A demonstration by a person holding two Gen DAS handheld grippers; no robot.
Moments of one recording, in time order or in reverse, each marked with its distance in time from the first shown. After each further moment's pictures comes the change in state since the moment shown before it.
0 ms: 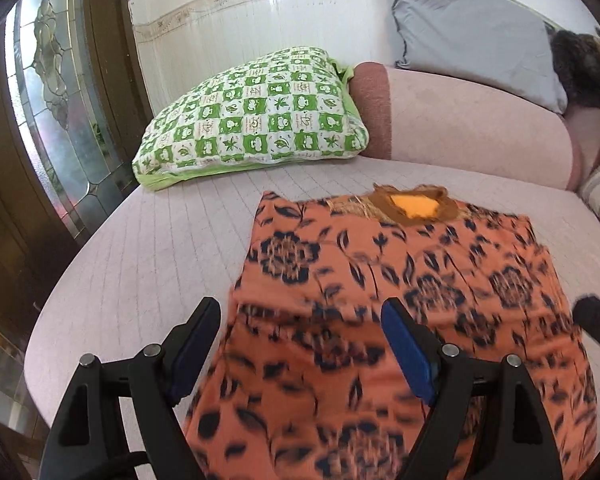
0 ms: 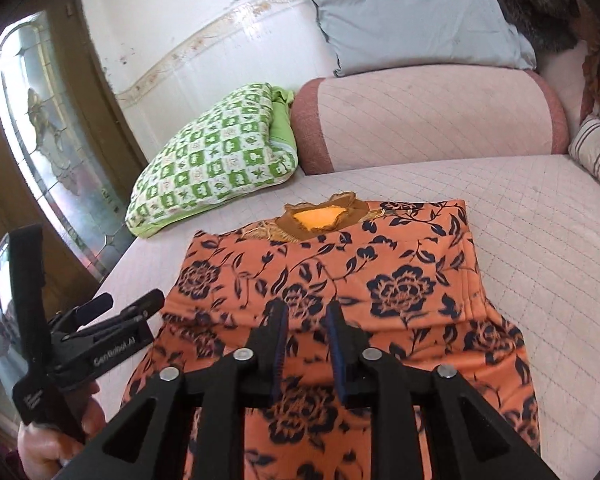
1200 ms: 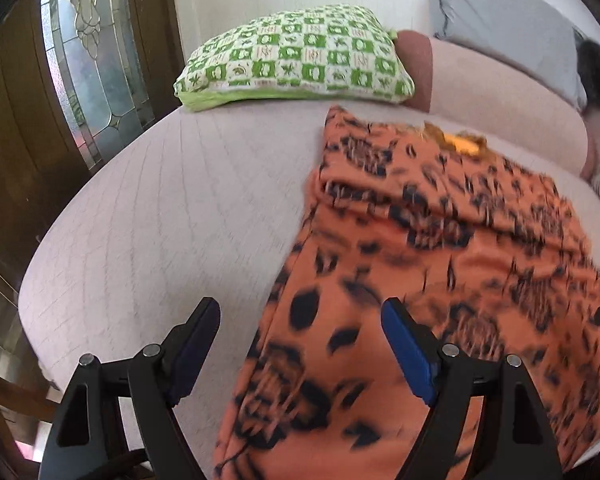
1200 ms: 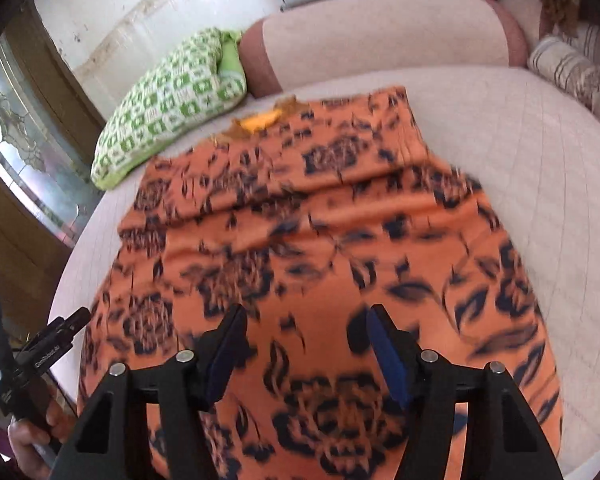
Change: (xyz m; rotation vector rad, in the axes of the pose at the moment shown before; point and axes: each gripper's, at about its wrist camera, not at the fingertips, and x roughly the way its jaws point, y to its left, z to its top) left arm 0.016 0.082 -0.081 -0.112 0.094 -0.009; right arm 0.002 -0.046 -0.081 0.120 0.195 -0.073
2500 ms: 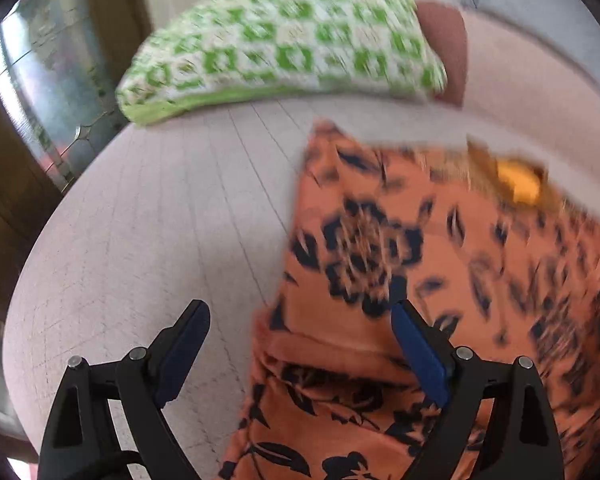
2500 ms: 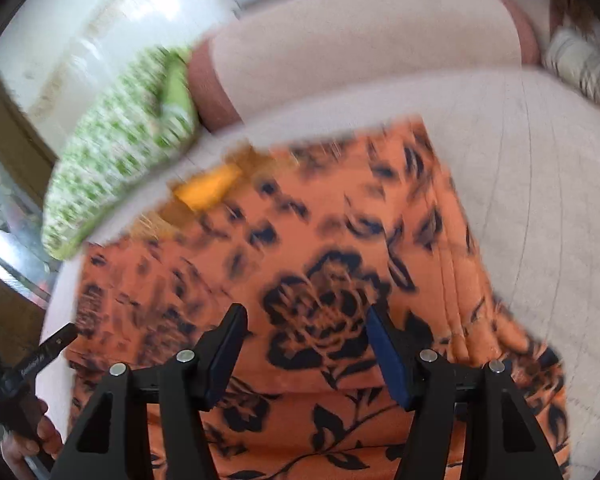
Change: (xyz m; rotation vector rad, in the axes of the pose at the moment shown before) left arm 0.134 -0.046 0.112 0.062 0.146 0.060; right arm 0.128 -0.023 0.124 0.102 0.027 -0.055
